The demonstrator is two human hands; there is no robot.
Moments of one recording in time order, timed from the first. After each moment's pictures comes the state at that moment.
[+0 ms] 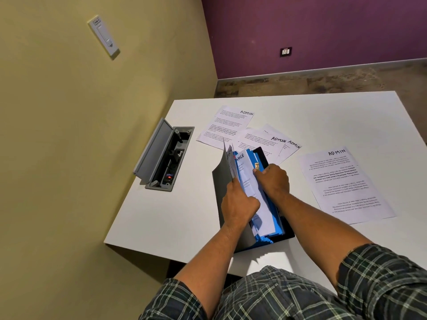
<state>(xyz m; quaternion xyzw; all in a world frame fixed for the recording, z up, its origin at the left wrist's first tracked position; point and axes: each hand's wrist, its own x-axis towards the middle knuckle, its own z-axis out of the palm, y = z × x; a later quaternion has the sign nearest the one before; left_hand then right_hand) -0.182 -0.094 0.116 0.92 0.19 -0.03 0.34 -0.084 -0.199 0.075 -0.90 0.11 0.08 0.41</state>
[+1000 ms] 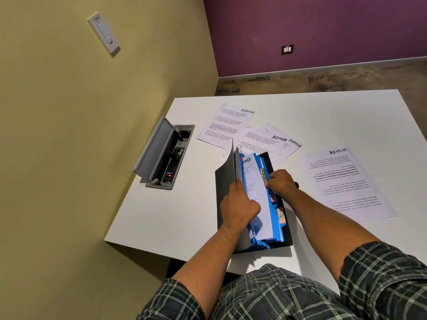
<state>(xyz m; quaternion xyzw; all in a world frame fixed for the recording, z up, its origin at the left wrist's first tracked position) -0.190 -0.093 0.123 0.94 0.14 -0.06 0.29 -0.066 -0.229 0.040 -0.89 0.09 0.21 0.38</state>
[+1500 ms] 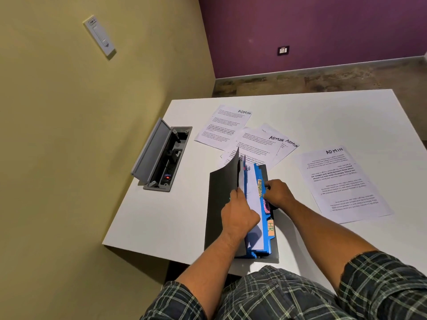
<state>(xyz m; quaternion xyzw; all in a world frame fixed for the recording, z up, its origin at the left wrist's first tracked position) -0.201 -0.095 0.102 0.96 0.11 -0.10 0.23 -0.094 -0.231 0.029 -0.91 0.02 0.22 0.35</state>
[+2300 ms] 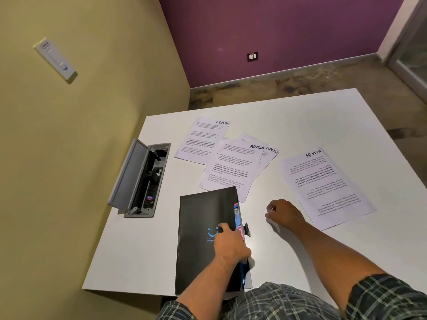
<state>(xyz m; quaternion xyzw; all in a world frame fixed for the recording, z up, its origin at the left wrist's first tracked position) -0.189 -0.093 0.050 0.95 0.04 -0.31 0.00 -0.107 -0.284 0.000 -0.91 0.09 0.25 0.31</state>
